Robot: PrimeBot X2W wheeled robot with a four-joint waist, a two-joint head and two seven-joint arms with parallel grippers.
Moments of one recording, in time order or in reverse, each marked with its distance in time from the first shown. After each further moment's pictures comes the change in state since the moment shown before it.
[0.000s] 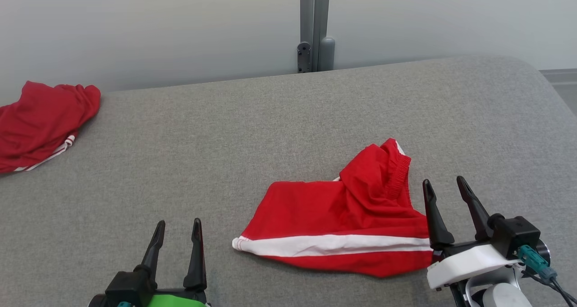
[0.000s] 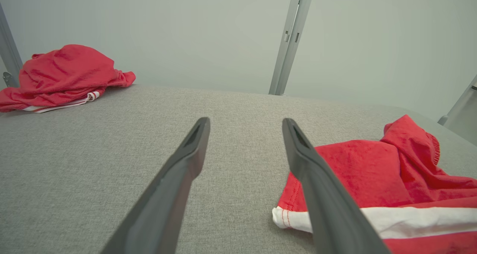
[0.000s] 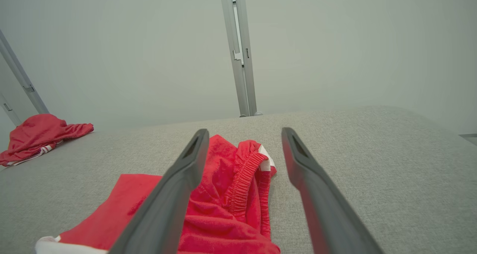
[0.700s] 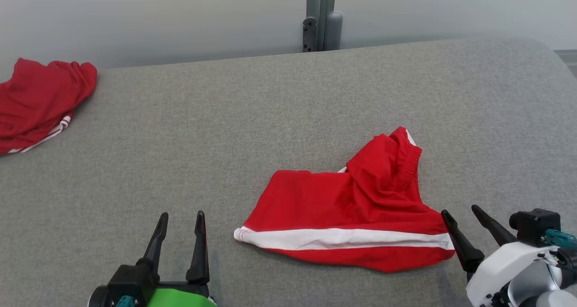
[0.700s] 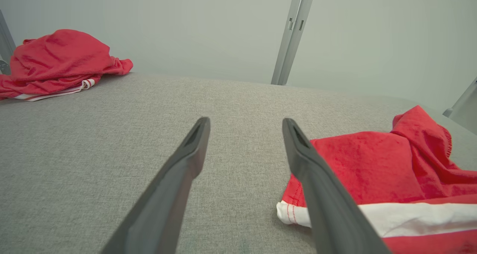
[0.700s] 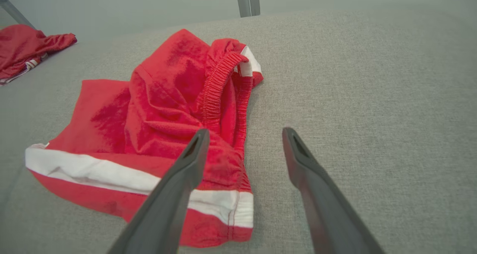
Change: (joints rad) left arm -0.020 0.000 -0.013 -0.008 0.003 0.000 0.000; right arm 0.061 -0.241 0.059 -0.087 0.250 0.000 0.365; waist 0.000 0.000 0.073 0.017
